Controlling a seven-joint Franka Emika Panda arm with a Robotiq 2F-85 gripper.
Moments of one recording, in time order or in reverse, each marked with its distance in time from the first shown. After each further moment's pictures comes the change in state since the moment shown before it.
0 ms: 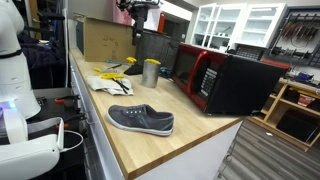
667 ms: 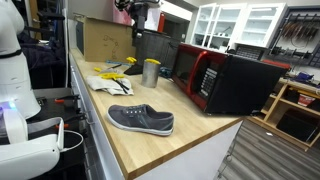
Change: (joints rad) arm -0.006 -0.038 -0.028 -0.045 -0.059 0.024 -0.029
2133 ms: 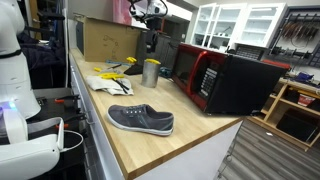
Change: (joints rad) arm -0.015 0.243 -0.014 0.175 0.210 0.189 0.439
